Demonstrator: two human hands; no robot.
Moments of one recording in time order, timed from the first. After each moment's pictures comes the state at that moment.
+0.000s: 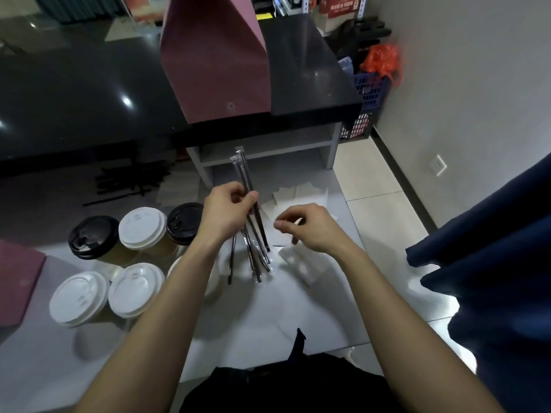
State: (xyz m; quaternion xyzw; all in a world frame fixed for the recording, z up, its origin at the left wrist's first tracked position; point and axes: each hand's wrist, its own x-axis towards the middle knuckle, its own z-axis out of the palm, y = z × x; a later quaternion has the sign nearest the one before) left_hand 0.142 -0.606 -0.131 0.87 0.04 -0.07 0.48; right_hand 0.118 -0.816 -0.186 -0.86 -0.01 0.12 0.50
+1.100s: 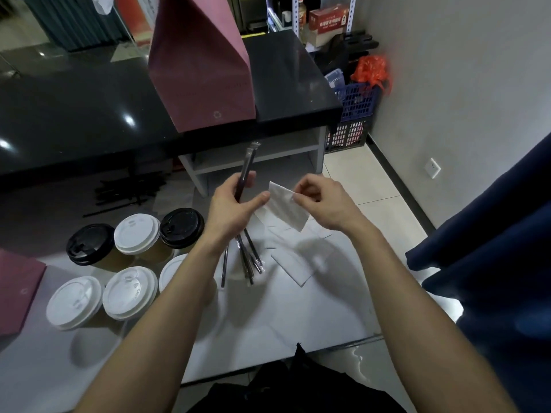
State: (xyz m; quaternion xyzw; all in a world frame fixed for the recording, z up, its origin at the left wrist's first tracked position) left_hand 0.142 -0.633 -0.137 0.84 -0.02 -0.02 0.54; right_hand 0.135 -0.869 -0.163 -0.87 -0.03 -0.02 0.50
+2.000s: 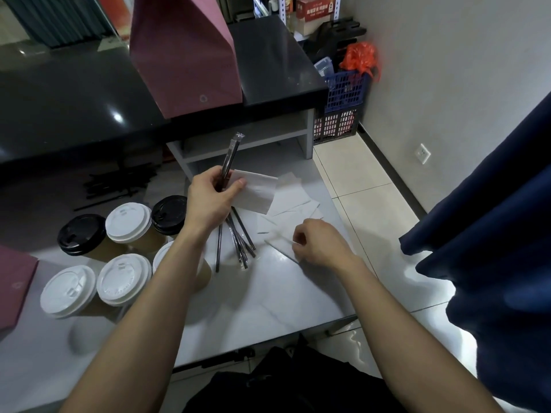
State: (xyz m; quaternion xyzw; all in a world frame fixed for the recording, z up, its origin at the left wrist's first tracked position) left_hand 0.141 -0.610 -0.147 0.86 -0.02 0.03 0.52; right_hand 0.062 -0.853 -0.238 -0.96 -0.01 0.13 0.24
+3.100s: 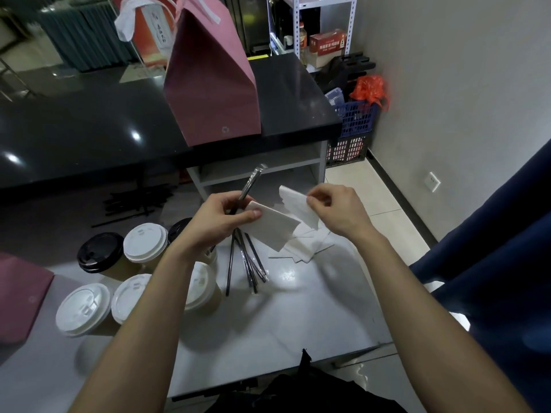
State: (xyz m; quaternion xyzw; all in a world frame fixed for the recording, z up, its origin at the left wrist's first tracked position) left_hand 0.150 -0.588 -0.125 0.81 -0.14 -0.12 0.56; right_hand 0.131 -0.880 -0.152 -0.91 0.00 -0.07 0.42
